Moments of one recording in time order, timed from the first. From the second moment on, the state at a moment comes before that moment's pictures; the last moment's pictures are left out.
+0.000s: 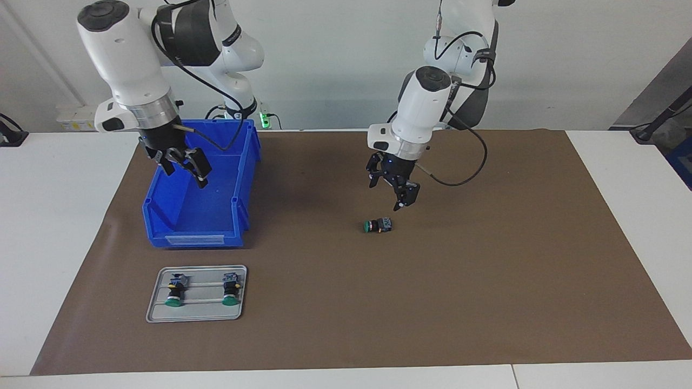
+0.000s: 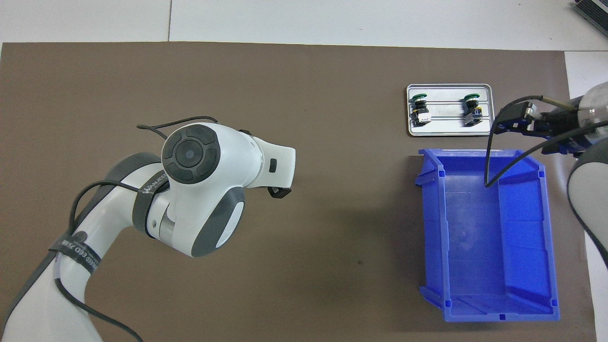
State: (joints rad) left arm -0.54 0.20 -0.06 -1.83 -0.11 2.23 0.49; right arm 0.03 0.00 -0.04 -1.67 0.01 1.75 0.33
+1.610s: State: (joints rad) left arm -0.59 0.39 -0.06 -1.84 0.02 2.32 0.74; right arm 0.02 -0.02 -0.04 -1.55 -0.02 1.50 0.10
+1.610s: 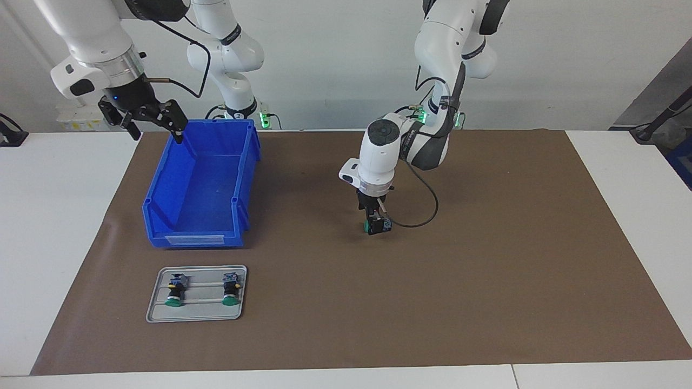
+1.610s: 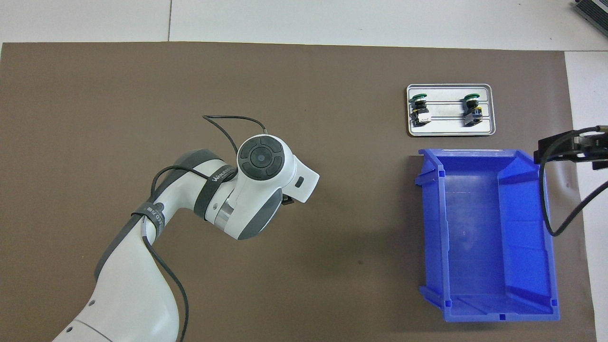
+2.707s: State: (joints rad) left arm -0.59 0.38 -0.06 -1.94 0.02 2.44 0.74; right arm 0.02 -0.02 -0.04 -1.57 -0.02 1.49 0.09
